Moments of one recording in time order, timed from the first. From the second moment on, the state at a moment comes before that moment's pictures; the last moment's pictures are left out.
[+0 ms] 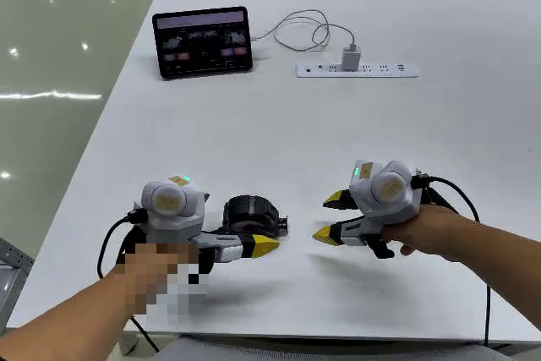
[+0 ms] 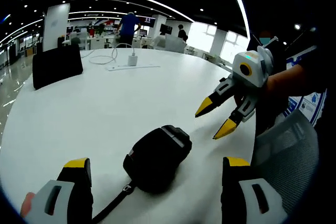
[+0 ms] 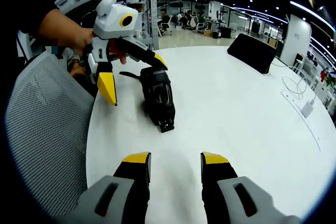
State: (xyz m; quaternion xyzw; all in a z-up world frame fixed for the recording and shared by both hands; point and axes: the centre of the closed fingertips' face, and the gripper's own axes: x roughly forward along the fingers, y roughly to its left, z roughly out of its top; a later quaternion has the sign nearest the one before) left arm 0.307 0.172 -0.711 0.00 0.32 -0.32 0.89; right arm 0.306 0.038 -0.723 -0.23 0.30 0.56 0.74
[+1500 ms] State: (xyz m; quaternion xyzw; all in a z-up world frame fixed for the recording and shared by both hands) left arm 0.271 0.243 -0.690 0.02 0.32 -0.30 0.90; right arm 0.249 -0.181 -0.701 -0.13 0.35 0.39 0.84
